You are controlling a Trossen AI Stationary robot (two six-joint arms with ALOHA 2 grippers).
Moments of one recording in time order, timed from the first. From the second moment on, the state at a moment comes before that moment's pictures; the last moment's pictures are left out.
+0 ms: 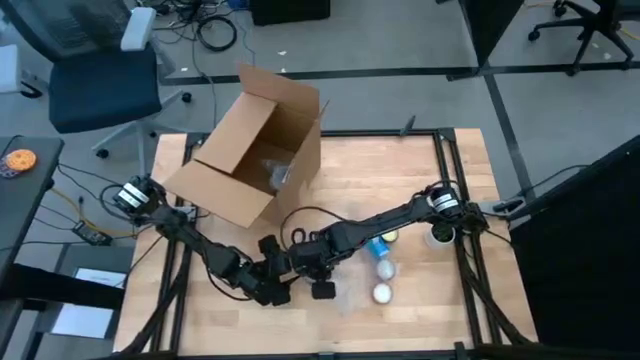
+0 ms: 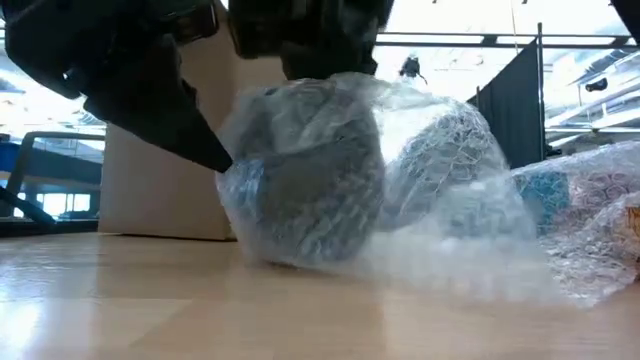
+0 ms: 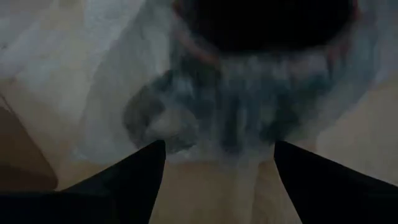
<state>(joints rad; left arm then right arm) -0.59 1.64 0.86 -0.11 -0.66 -0.62 0.26 2.23 1.86 -0.89 -0.07 0.24</state>
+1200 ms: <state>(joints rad) -0.53 1.69 1.02 -0.33 -0.64 -0.59 0.30 2.24 2.17 -1.28 0.10 0.27</state>
